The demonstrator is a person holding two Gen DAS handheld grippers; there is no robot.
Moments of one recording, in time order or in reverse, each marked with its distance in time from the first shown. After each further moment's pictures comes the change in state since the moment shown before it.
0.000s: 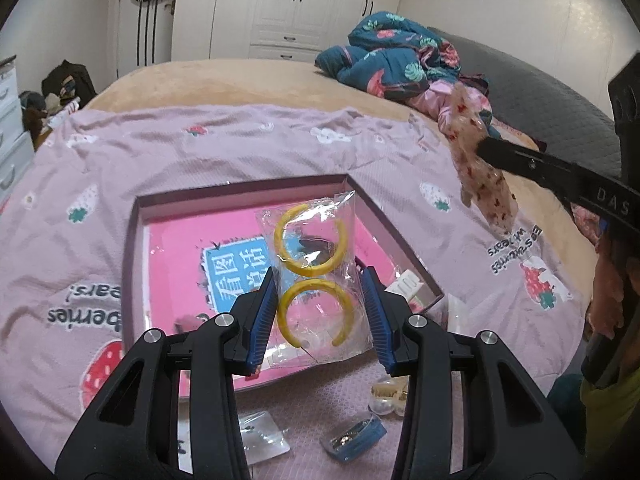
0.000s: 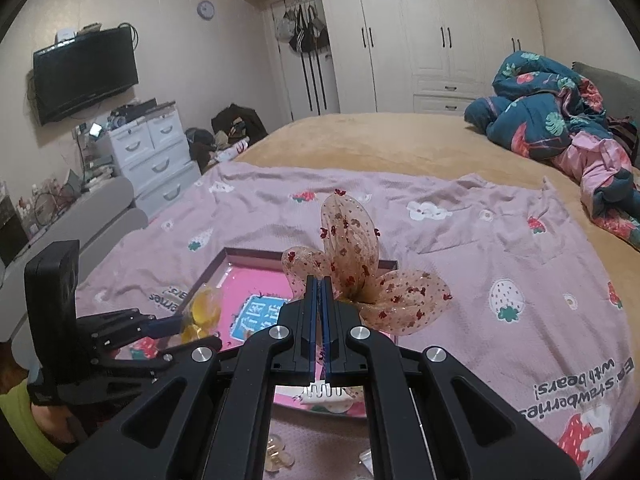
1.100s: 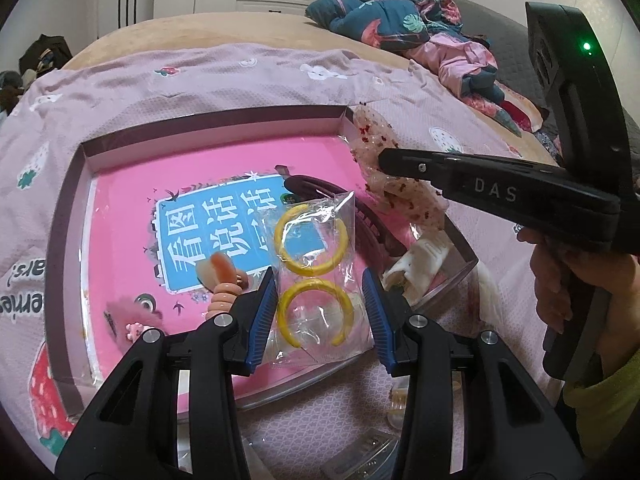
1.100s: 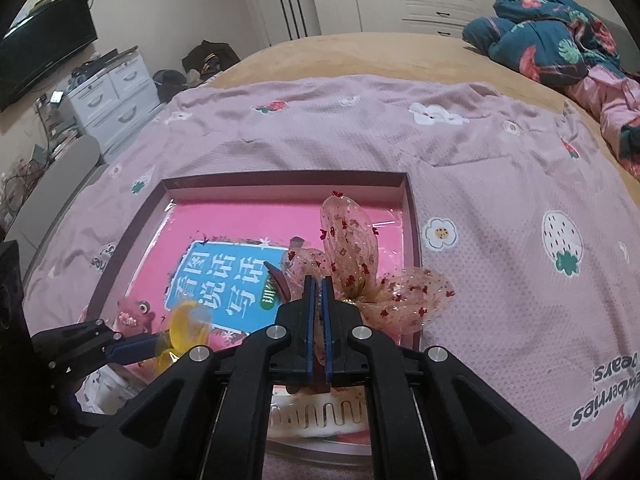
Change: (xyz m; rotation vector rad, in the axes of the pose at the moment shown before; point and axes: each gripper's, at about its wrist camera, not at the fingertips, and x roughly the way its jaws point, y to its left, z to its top) left arm 0.069 0.002 -0.019 0.001 0.157 -0.042; right arm 0.124 -0.028 -0.037 0.078 0.247 -0.031
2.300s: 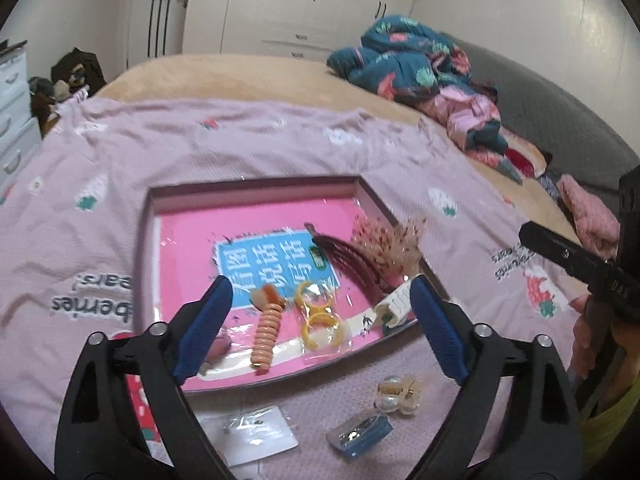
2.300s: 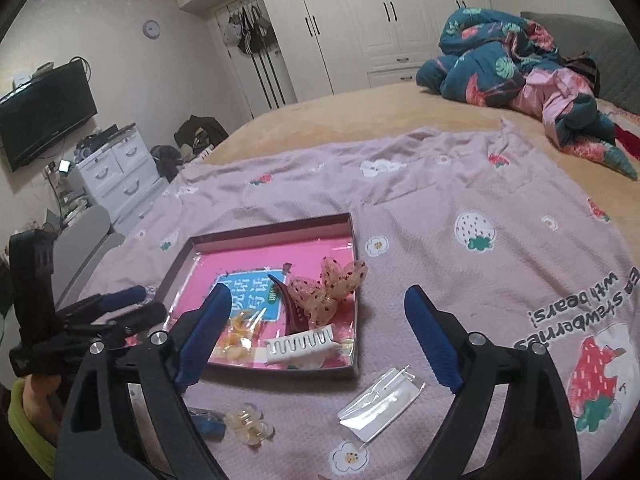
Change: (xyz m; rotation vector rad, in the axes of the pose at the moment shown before) left arm -0.088 0.006 0.006 -0.056 -0.178 0.051; right arm -0.145 -0.019 -0.053 0.124 -0.260 -0.005
